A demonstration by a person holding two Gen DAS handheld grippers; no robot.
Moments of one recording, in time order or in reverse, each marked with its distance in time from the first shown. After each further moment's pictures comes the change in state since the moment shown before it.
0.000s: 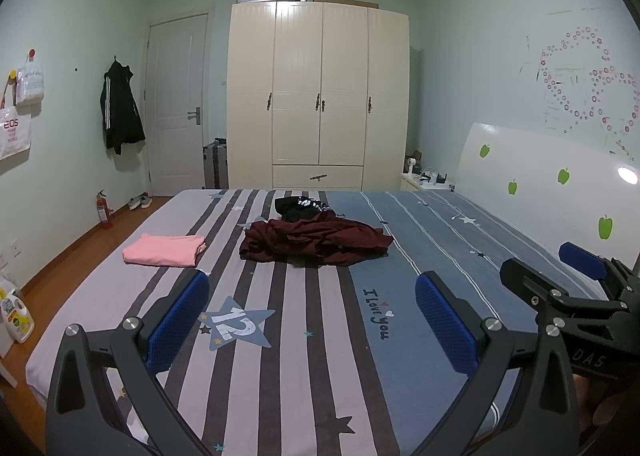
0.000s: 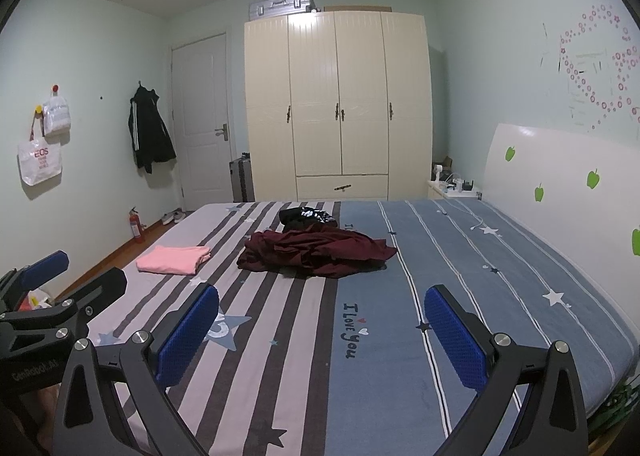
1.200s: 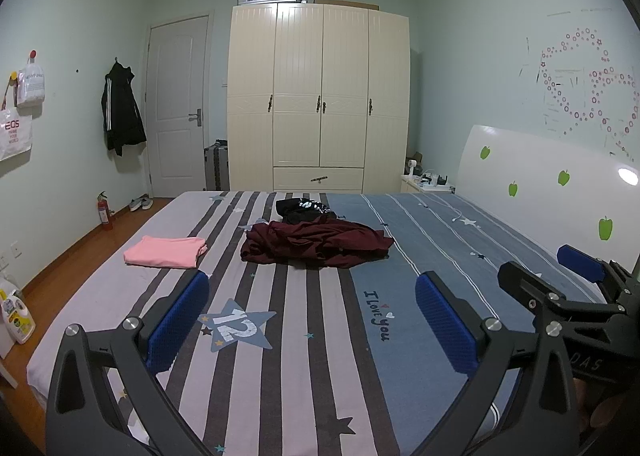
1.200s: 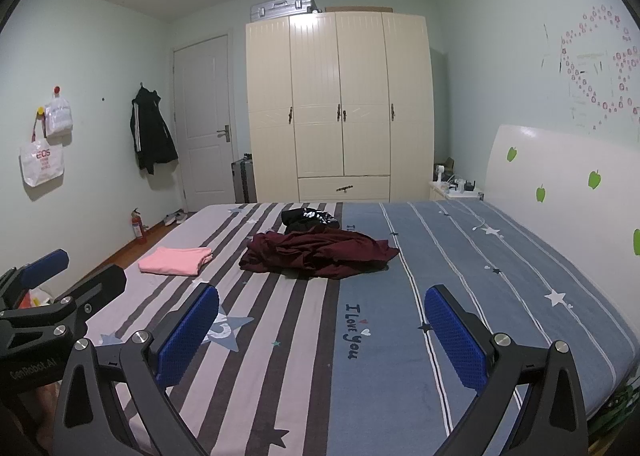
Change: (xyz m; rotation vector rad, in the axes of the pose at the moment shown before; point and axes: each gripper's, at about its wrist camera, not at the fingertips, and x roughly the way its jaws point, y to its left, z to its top) left arm -0.001 0.001 -0.002 0.000 -0.009 -0.003; right arm -0.005 -0.003 0.005 0.005 -0.001 0.009
